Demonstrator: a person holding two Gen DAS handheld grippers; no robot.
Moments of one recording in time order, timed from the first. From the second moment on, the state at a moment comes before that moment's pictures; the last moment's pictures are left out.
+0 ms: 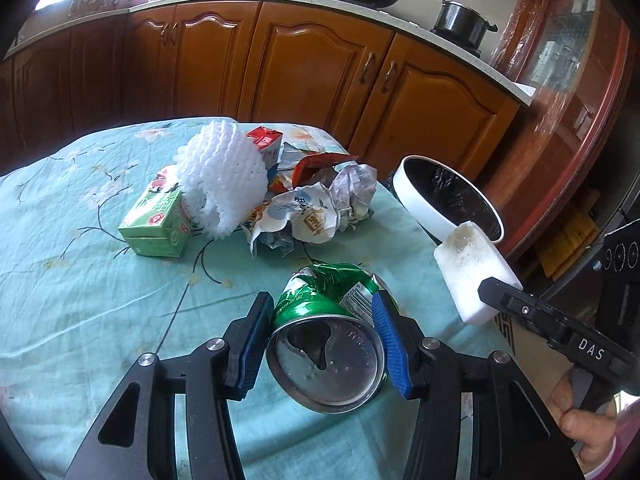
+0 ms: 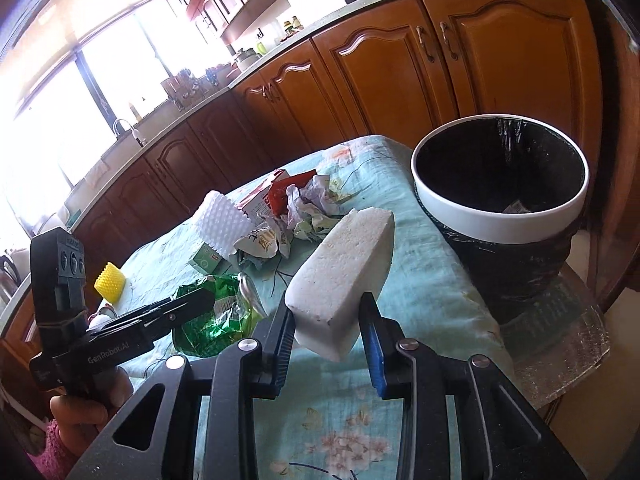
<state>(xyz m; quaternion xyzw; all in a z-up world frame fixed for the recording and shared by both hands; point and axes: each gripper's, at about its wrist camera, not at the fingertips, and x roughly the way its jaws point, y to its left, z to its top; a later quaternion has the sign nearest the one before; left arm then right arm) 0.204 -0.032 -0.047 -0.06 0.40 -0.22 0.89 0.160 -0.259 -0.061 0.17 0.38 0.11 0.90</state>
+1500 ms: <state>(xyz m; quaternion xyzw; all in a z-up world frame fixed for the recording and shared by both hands) 0.233 -0.104 -0.039 -0.05 0.40 -0.29 0.87 0.161 -0.328 -0.047 0.20 0.35 0.08 0.91</state>
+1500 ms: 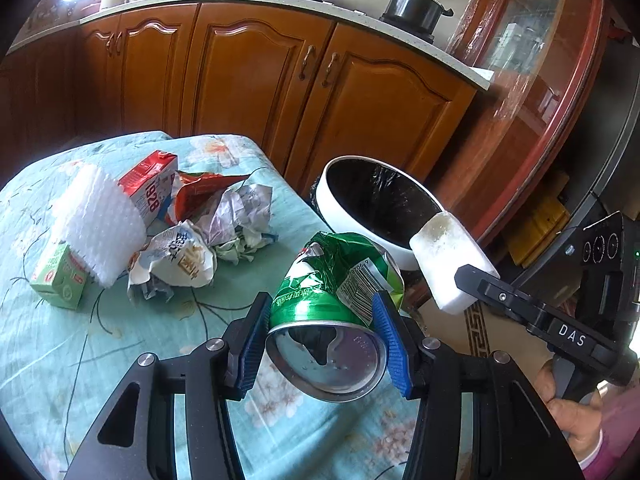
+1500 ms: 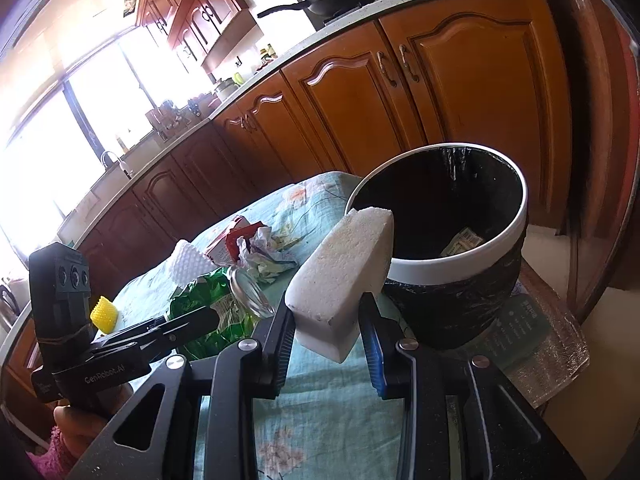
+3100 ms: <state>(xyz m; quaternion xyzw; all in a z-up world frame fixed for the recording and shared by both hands) 0.358 -0.251 -0.052 0.00 0.41 -0.29 0.87 0.245 -0.421 -0.056 0.17 0.38 0.02 0.91</state>
